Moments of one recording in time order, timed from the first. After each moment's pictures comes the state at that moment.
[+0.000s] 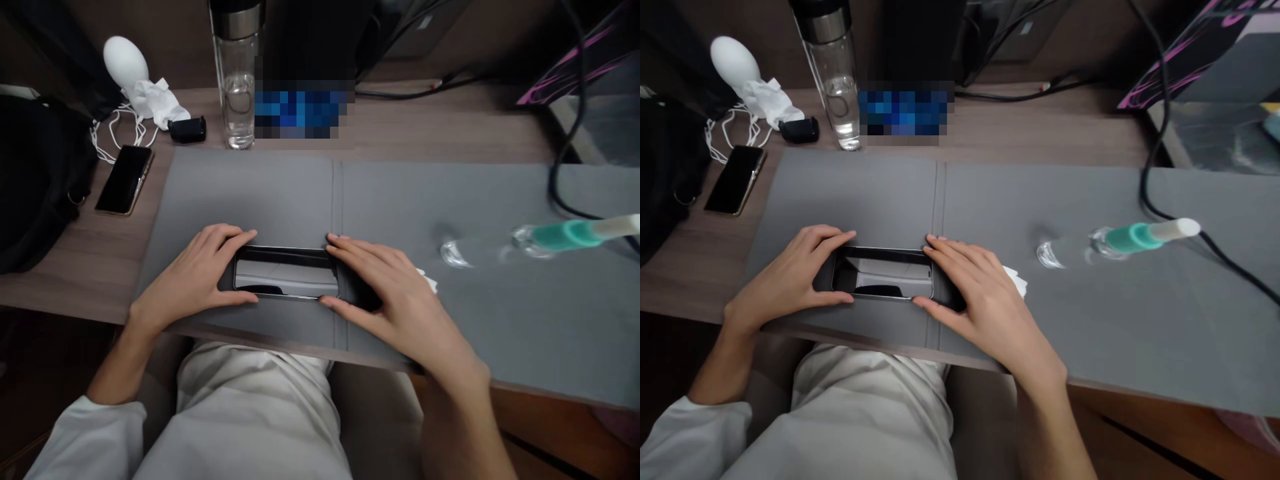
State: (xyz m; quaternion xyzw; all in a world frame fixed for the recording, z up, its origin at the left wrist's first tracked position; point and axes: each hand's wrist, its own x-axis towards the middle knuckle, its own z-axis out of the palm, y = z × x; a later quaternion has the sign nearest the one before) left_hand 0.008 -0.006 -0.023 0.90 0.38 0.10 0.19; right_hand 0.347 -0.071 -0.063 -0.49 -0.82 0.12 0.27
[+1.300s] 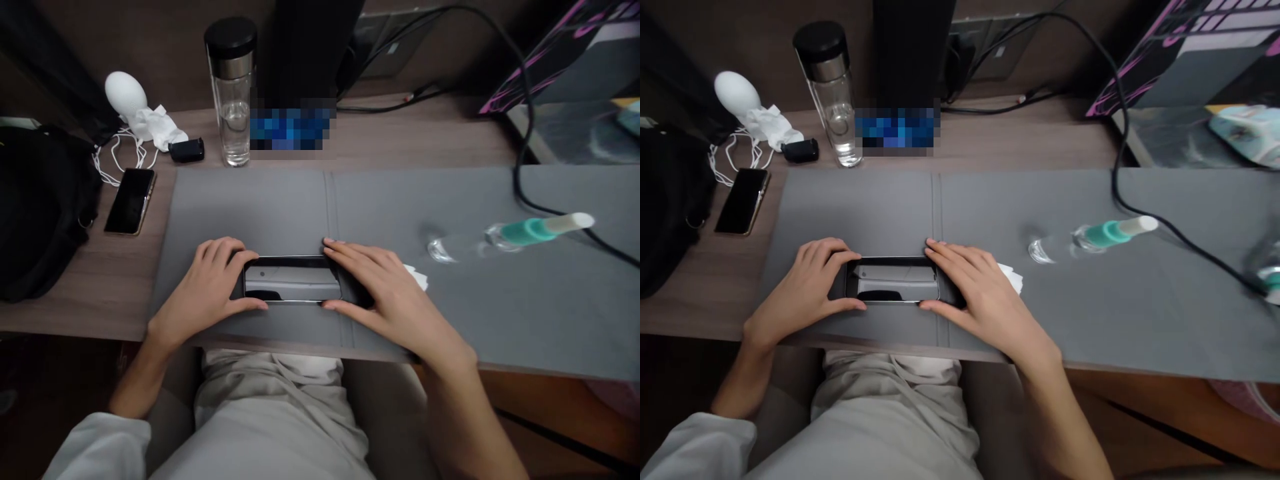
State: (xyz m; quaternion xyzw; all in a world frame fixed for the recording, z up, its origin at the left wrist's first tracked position) left_hand 0.008 -0.006 -0.026 0.92 0.37 0.09 0.13; right_hand 0.345 -0.067 -0.067 -0.49 -0.83 0.10 0.23
